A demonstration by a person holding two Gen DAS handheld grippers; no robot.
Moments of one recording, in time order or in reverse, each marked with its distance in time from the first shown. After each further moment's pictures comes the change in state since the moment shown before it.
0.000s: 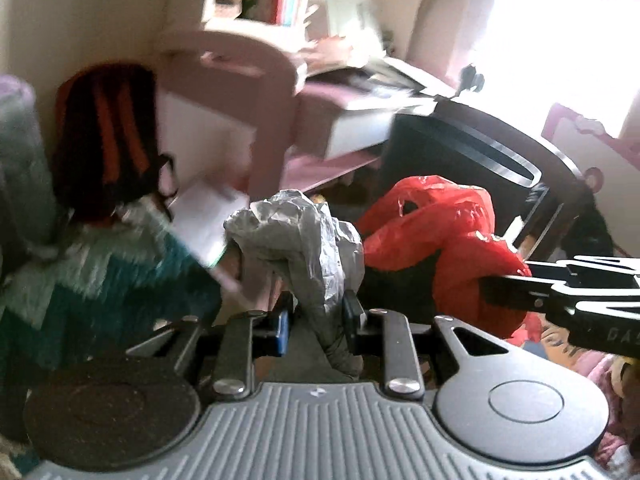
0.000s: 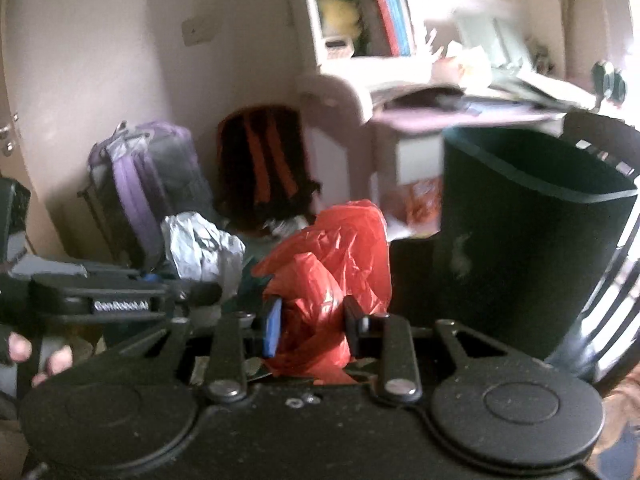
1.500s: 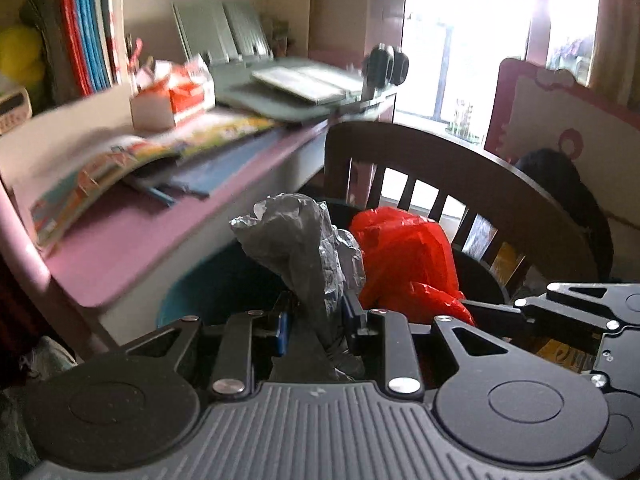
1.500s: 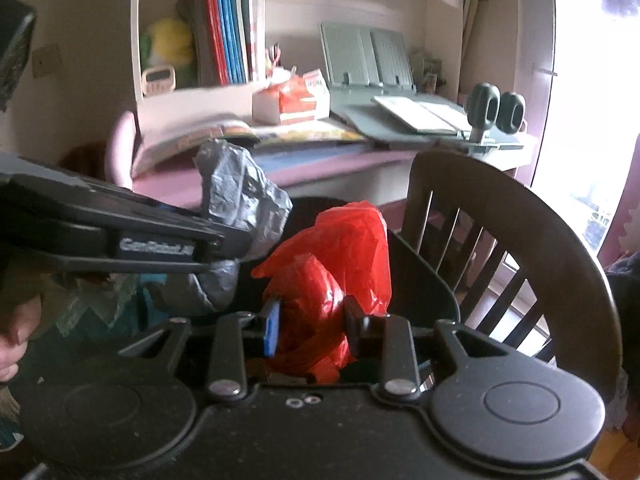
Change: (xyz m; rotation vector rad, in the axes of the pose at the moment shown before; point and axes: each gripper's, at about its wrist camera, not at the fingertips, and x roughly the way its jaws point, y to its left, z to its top) left arm 0.208 -0.195 0.179 0.251 0.071 -0.058; right arm 0.033 -0.200 0.095 0.014 0.003 -0.299
